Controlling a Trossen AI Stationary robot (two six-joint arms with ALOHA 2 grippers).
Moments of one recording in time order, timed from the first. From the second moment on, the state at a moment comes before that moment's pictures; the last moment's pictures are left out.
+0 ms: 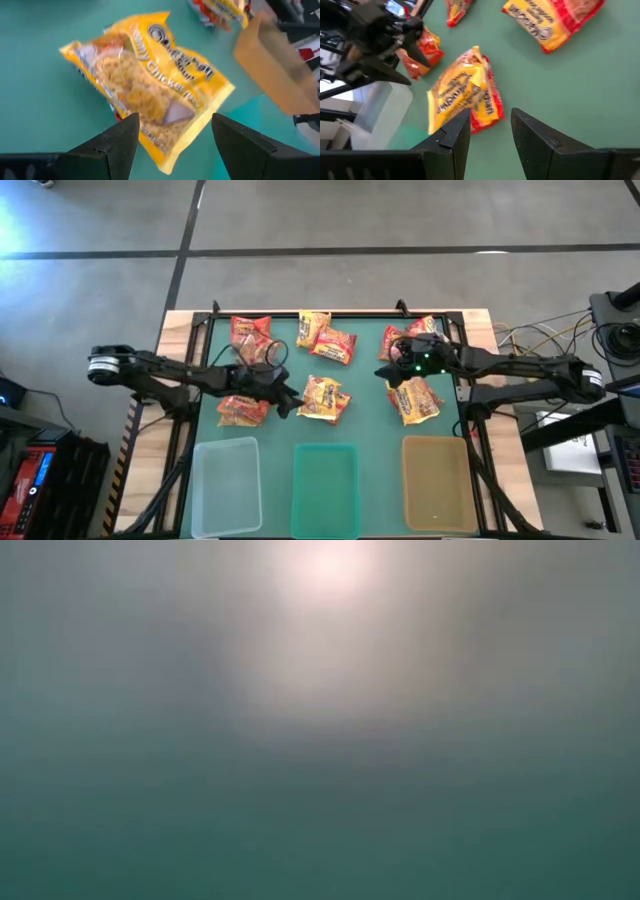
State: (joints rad) left arm 0.07 1.36 0.56 0.18 0.05 -0.70; right arm -0.31 1.00 0.60 -0.17 -0.17 0.79
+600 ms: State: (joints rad) left arm 0.07 1.49 0.56 0.34 0.12 -0.68; right arm -0.24 1.25 0.60 0.03 -0.22 0.84
